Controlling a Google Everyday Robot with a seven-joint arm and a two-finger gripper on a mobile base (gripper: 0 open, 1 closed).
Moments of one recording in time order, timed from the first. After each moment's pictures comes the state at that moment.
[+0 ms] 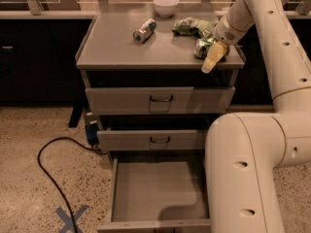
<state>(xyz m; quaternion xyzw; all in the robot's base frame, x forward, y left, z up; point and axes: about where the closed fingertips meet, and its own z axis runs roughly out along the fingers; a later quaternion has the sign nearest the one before) 0.788 -0.209 0.842 -0.56 0.79 0.02 0.25</state>
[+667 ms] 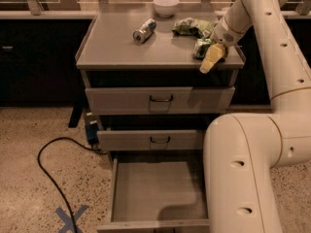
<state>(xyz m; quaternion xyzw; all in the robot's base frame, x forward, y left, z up) 0.785 -0.204 0.835 -0.57 0.79 0.03 0.24</state>
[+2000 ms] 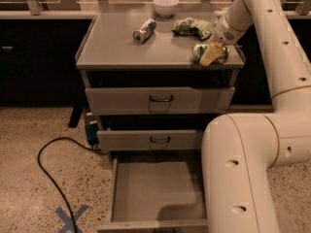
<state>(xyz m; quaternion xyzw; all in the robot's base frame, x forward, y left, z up) 0.783 -0.203 0.842 -0.57 0.79 0.03 0.24</state>
